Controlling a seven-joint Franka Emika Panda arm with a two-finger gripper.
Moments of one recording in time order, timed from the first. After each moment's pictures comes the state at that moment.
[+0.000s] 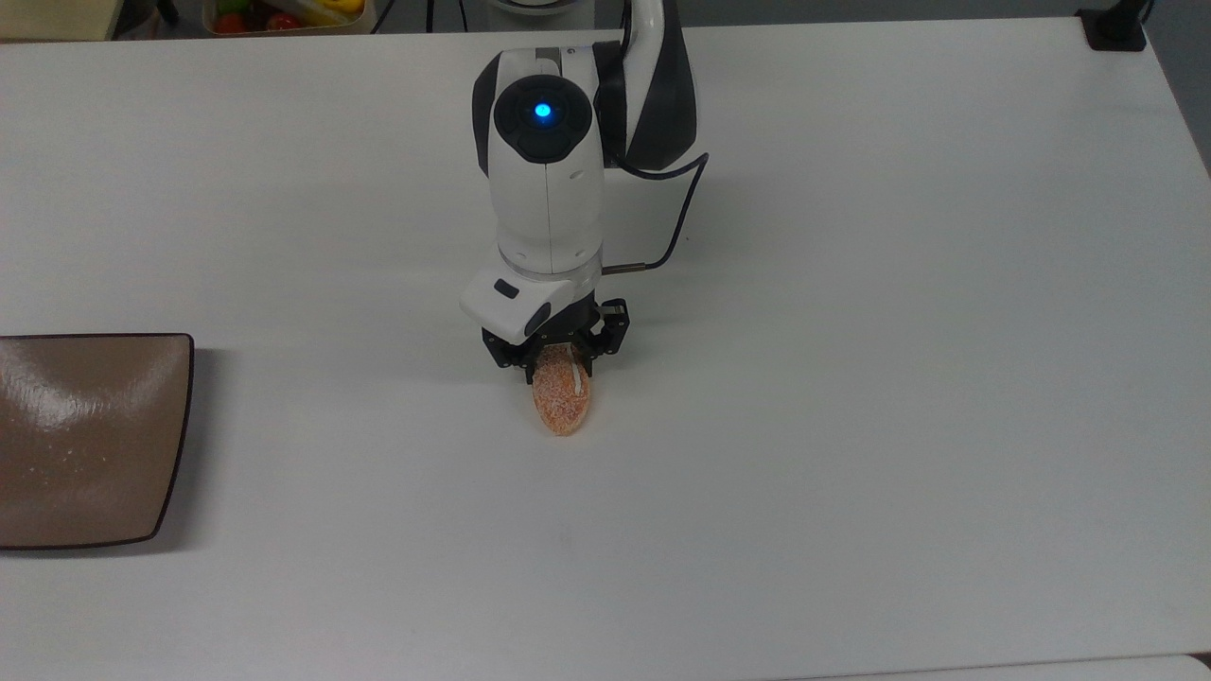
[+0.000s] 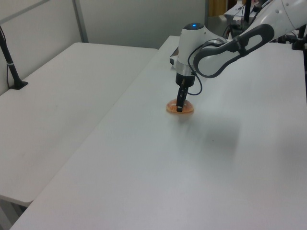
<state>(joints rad) 0.21 0.58 -0.06 -1.57 0.02 2.32 -0.08</state>
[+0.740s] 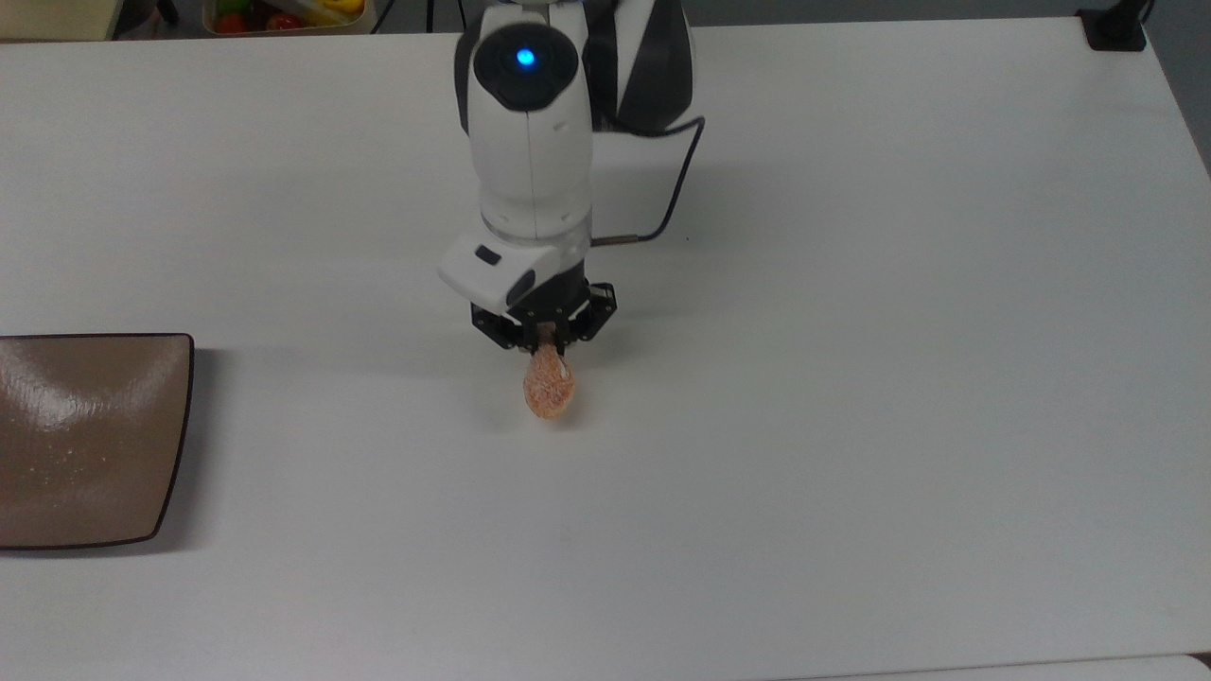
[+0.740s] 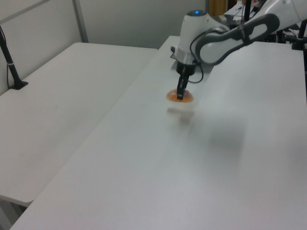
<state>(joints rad) 0.19 0.50 -0.07 -1.56 0.02 2.25 -0.08</state>
